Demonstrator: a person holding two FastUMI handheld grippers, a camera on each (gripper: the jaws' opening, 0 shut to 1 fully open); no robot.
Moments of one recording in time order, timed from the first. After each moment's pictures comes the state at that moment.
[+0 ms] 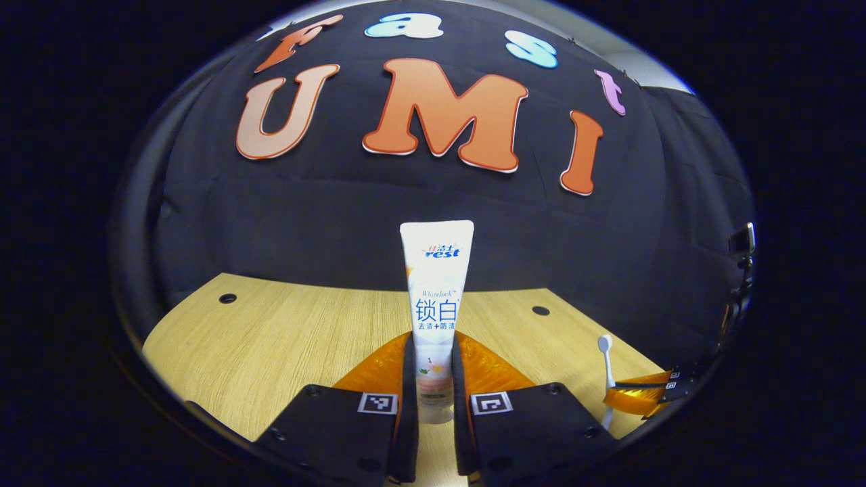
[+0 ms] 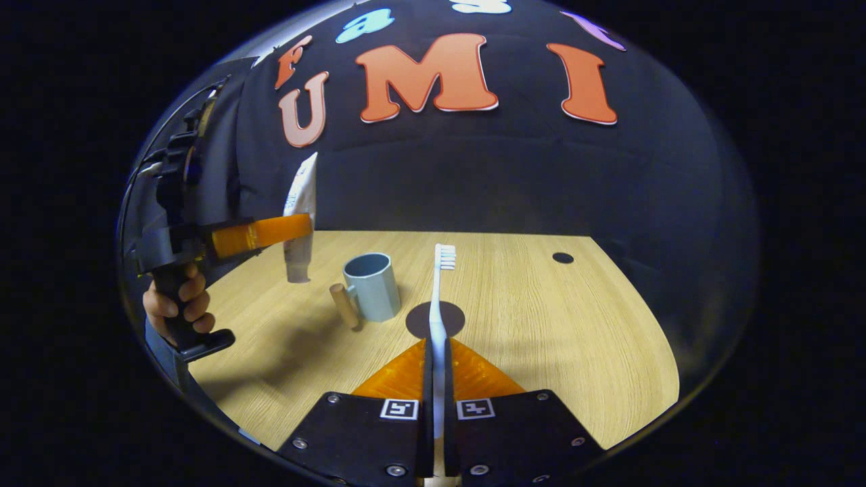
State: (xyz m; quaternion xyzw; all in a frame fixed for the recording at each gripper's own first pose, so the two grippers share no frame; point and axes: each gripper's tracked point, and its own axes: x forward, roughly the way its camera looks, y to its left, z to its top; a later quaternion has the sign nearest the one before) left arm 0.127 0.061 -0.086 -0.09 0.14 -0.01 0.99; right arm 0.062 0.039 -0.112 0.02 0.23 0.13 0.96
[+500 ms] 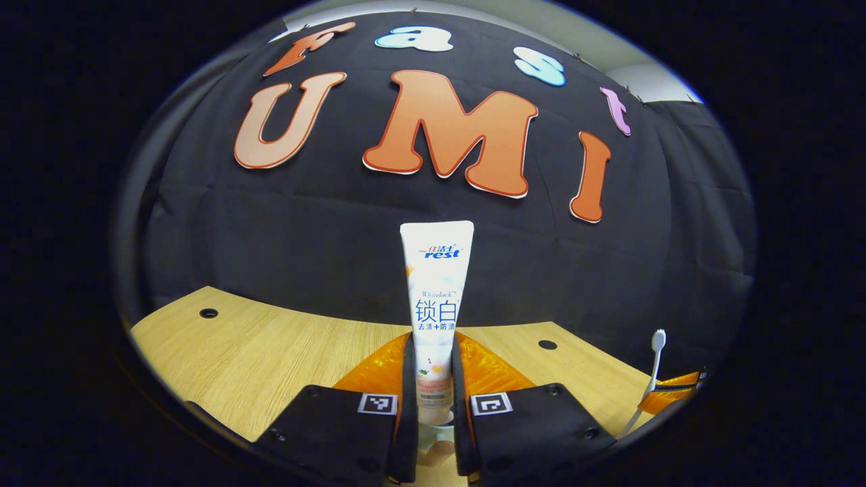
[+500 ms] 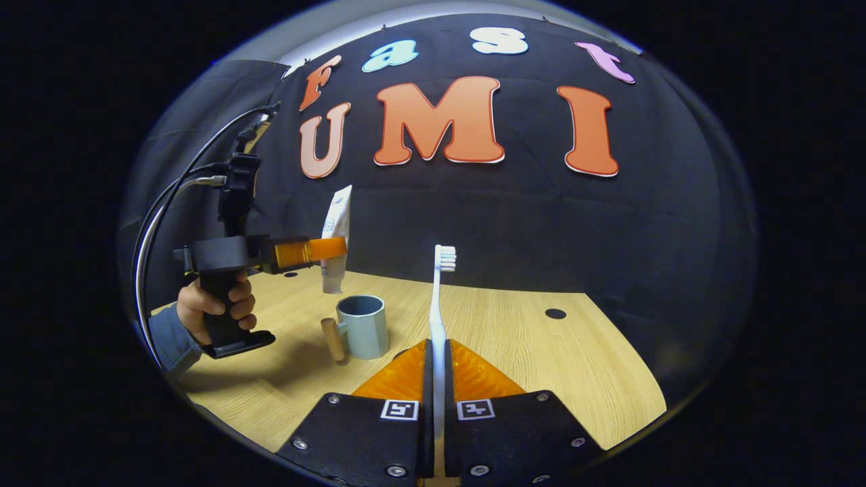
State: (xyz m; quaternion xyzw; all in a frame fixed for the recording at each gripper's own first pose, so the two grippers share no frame) left arm 0.188 0.066 -0.085 -0.11 0.08 -0.03 0.99; right arm 0.083 0.030 -0.092 -0.01 0.11 0.13 0.99
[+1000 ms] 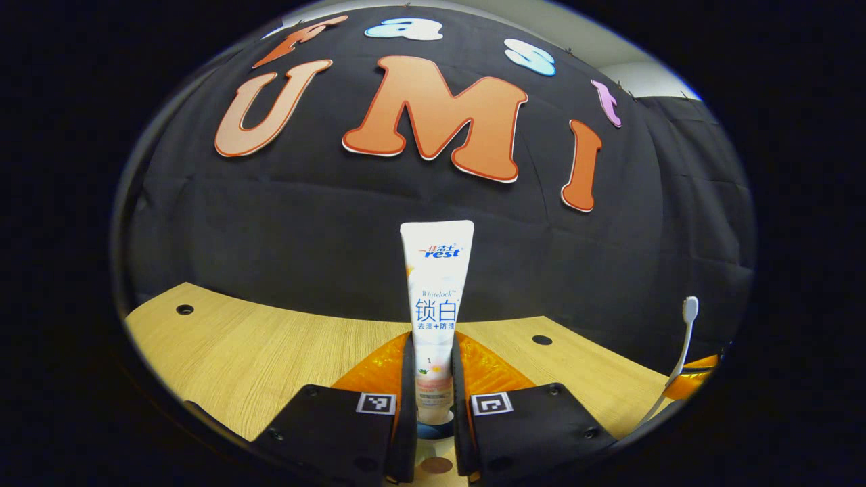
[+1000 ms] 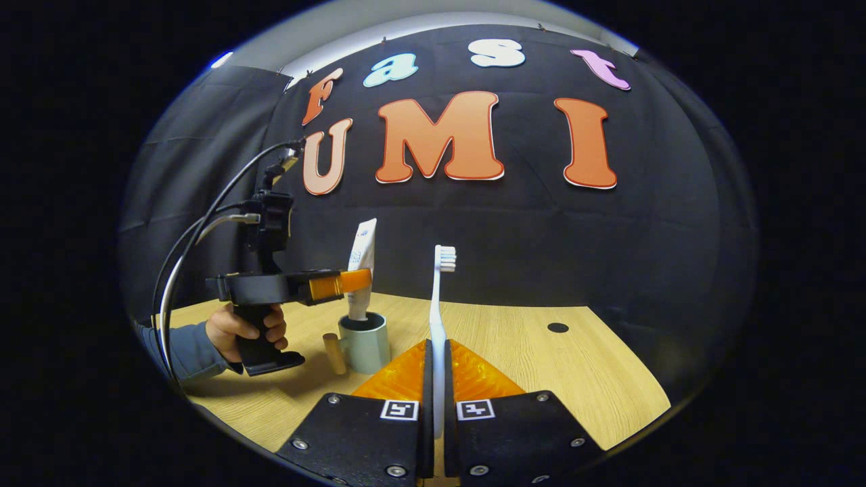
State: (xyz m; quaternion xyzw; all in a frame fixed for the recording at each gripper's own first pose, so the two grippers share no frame) left arm 0.218 0.046 -0.116 -0.10 0.09 -0.06 0.99; right arm 0.085 0.034 -0.079 0.01 0.07 0.14 0.99
